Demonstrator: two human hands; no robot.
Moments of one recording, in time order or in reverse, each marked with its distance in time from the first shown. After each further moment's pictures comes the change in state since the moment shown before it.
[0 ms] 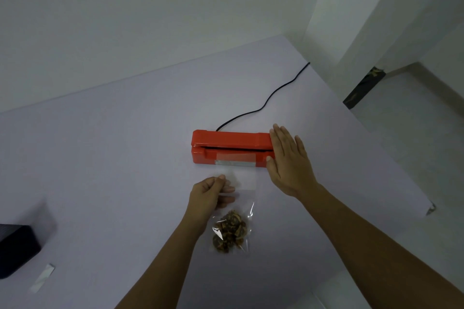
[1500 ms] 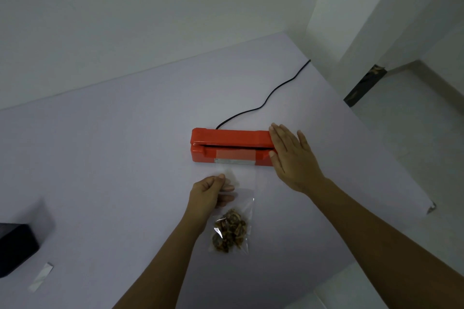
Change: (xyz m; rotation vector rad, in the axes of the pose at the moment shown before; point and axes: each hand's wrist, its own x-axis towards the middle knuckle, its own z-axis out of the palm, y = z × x) left_hand 0.005 -0.001 -0.001 -0.023 -0.005 -0.035; right_hand 0.008 0.012 -0.006 -0.085 0.033 -0.105
